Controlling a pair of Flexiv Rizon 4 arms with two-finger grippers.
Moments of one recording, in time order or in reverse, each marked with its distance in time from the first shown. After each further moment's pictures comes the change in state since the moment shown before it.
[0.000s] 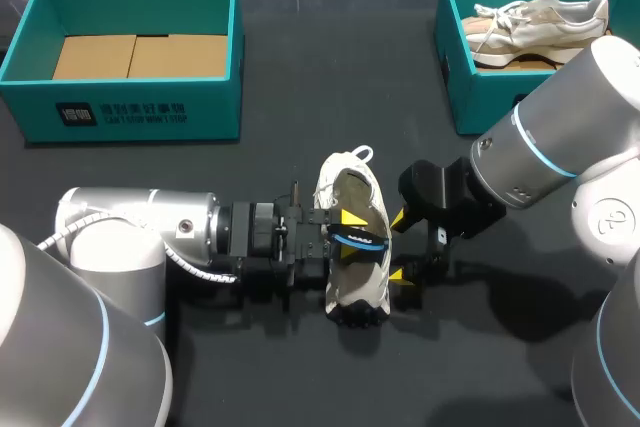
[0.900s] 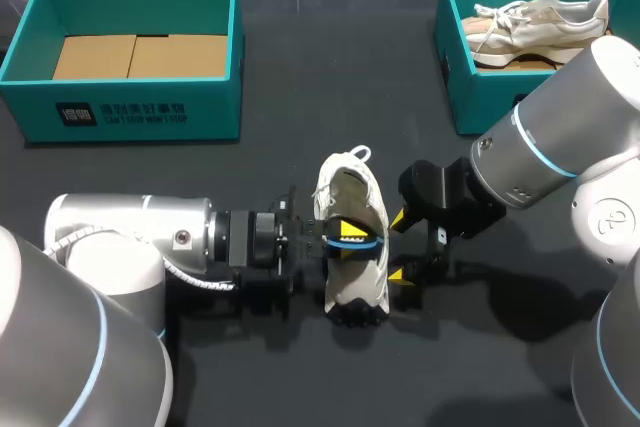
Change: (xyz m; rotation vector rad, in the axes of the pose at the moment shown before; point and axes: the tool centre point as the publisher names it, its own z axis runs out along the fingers) left arm 0.004 -0.003 -0.004 -0.054 -0.018 0.115; right arm 0.000 0.000 0.000 0.000 0.000 0.000
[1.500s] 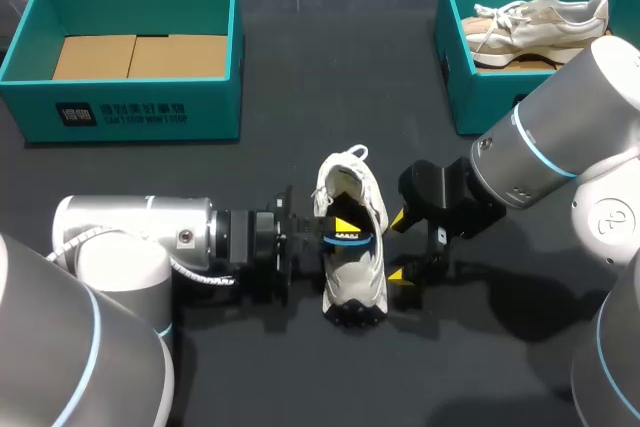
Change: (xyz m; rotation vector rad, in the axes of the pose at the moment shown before) left arm -0.004 0.042 -0.003 -0.038 -0.012 0.025; right arm 0.000 0.000 0.000 0.000 0.000 0.000
